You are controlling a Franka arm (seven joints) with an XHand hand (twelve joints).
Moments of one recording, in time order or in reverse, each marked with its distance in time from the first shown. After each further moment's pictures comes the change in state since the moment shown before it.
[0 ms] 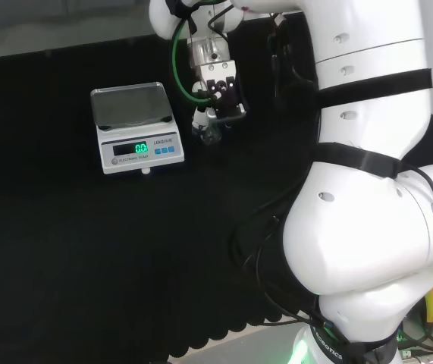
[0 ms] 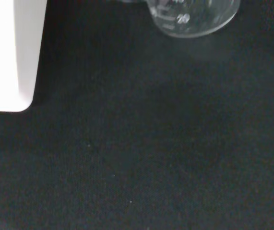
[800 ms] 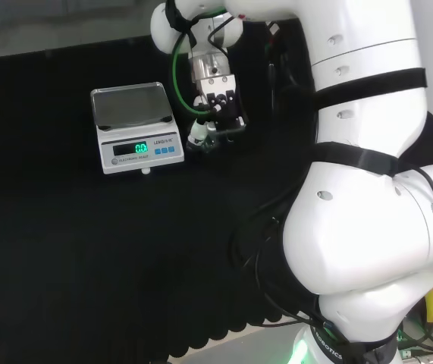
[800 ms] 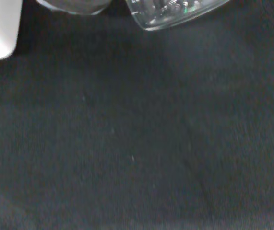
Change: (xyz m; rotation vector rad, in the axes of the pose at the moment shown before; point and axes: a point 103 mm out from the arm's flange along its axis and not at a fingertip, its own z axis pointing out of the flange) arm -0.001 -0.003 0.032 0.023 0.017 0.023
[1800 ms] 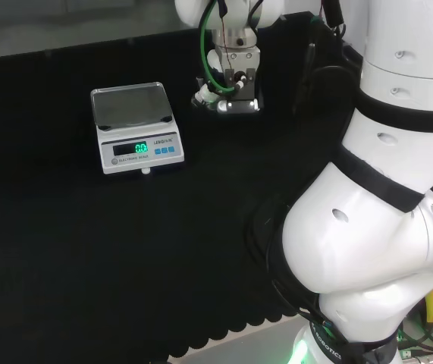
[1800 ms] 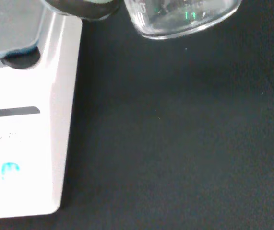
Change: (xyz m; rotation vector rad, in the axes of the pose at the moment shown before) arm -0.018 -0.068 -0.071 -0.433 0.132 0.023
